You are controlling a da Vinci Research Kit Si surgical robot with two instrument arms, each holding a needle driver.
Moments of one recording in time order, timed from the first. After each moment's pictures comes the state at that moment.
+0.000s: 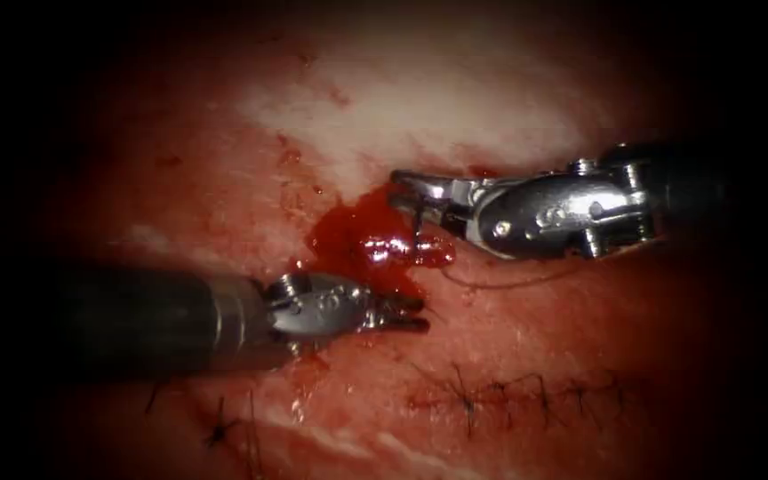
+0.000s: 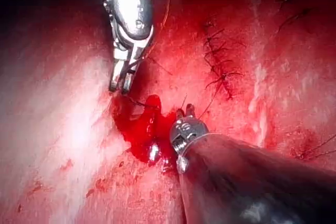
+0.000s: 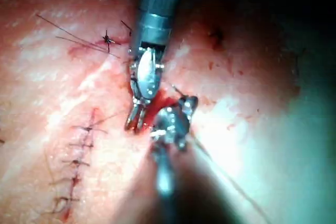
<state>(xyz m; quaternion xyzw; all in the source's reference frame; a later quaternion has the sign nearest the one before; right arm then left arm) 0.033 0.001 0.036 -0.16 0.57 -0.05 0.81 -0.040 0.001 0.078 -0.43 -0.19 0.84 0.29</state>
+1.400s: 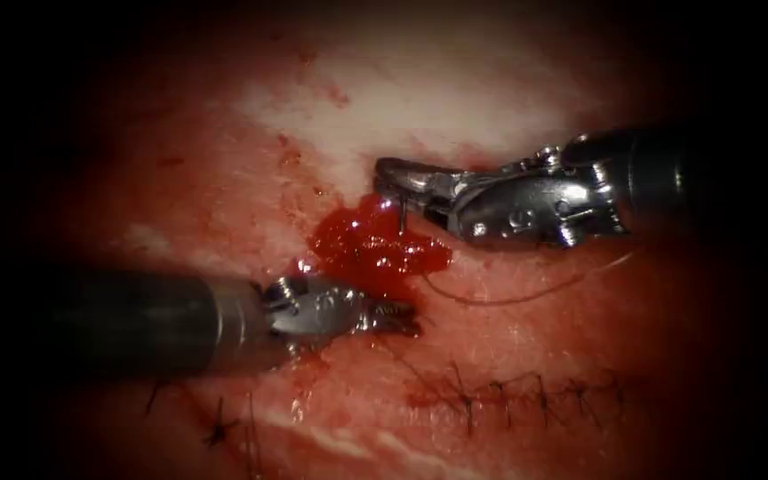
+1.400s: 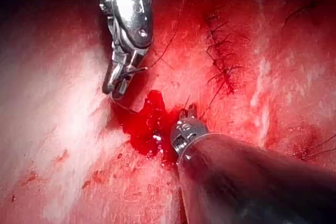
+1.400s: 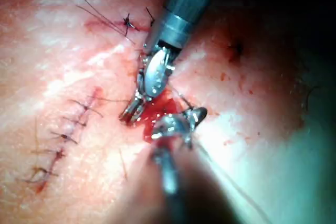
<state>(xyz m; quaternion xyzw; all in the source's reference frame) 0.033 0.001 0.039 -0.28 0.54 -0.17 0.78 -0.040 0.000 0.078 -0.43 -0.22 0.83 0.29</state>
